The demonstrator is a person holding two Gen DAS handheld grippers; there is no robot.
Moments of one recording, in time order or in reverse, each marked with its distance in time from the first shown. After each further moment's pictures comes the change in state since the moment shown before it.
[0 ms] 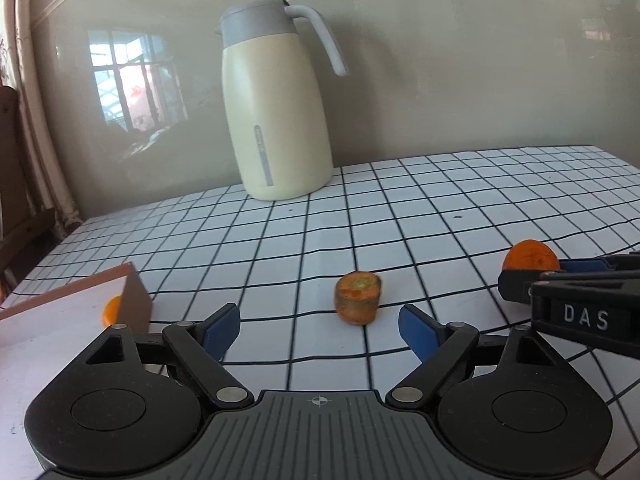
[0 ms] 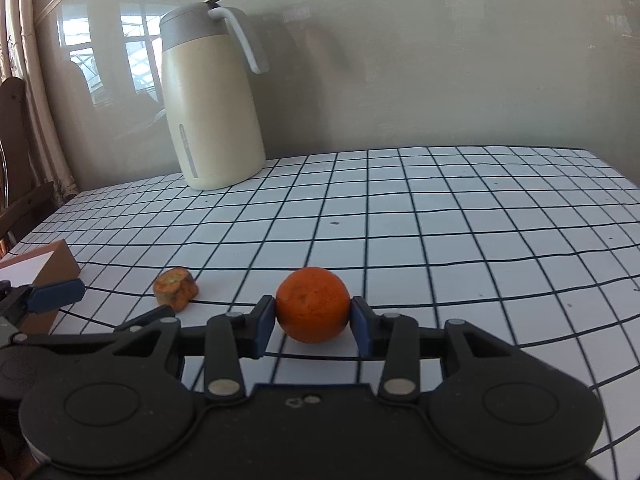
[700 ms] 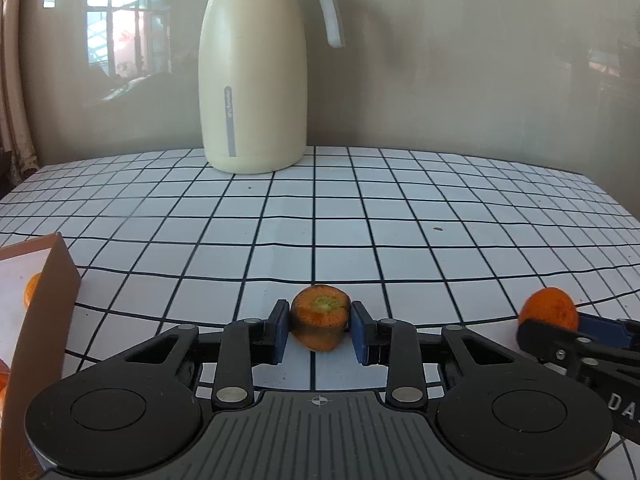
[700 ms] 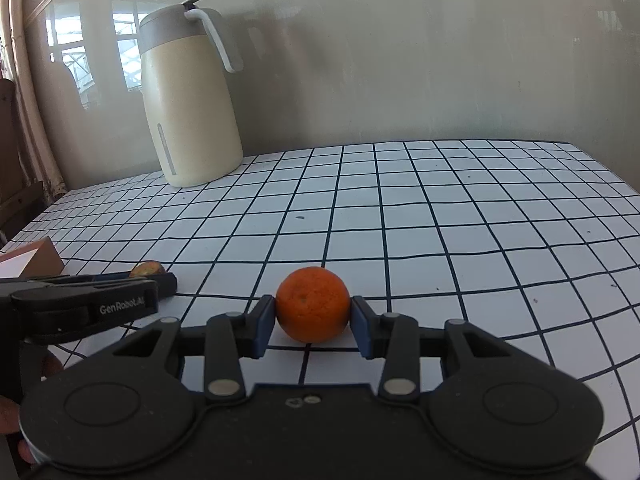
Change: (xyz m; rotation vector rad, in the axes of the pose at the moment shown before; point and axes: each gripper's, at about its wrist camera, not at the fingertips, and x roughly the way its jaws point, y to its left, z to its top) left arm 0.044 -0.003 0.011 -0.145 0.089 -0.130; right arm 0.000 -0.018 0.000 0.005 0.015 -0.017
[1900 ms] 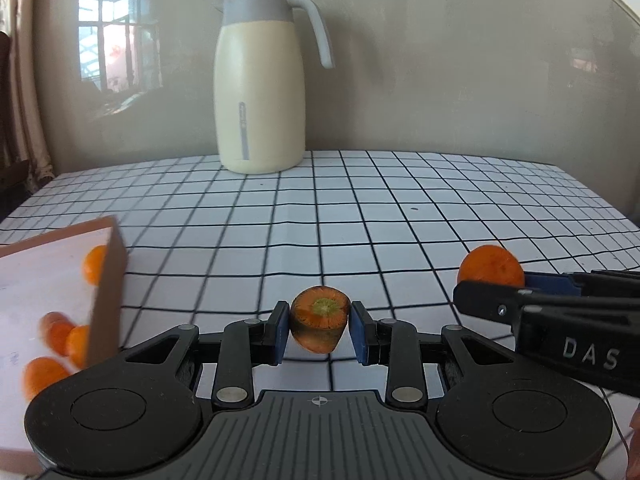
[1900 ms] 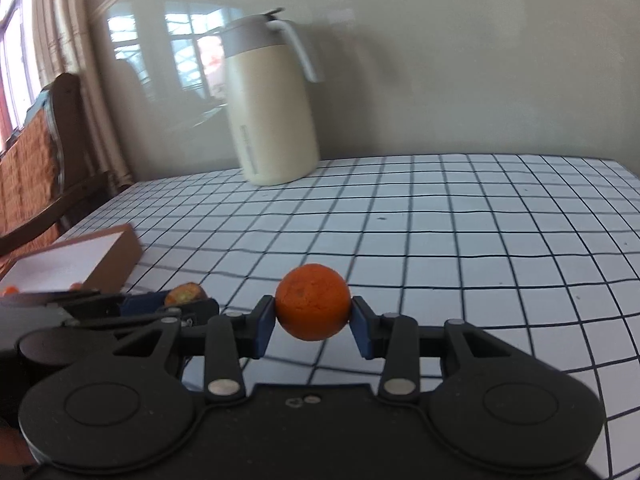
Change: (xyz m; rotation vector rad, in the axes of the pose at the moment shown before) left arm -0.075 0.016 -0.029 0.040 -0.033 -0.008; right arm -0.043 0.034 -0.008 -0.082 -0.013 0.186
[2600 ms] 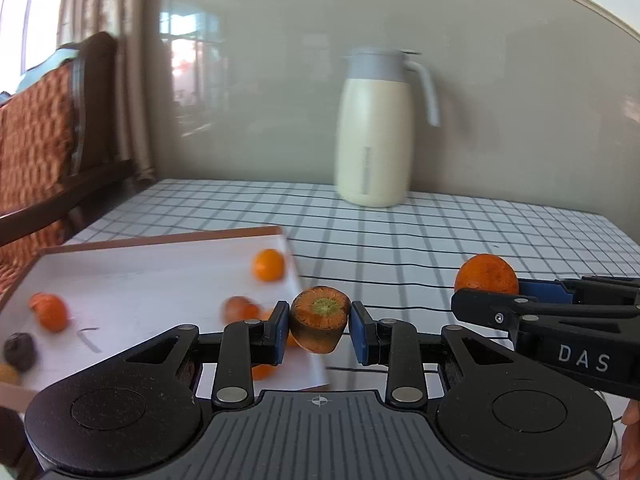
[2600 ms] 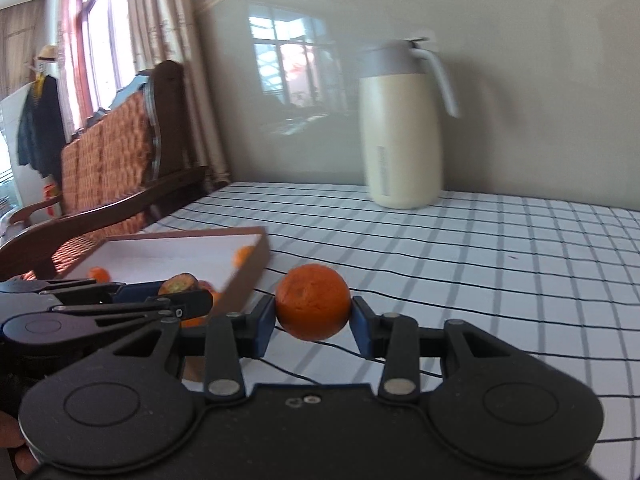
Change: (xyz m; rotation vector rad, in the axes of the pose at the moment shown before) left arm -0.090 0.093 -0.017 -0.112 -0.093 0.173; right arm -0.007 0.101 0.009 -0.131 -0.045 0.208
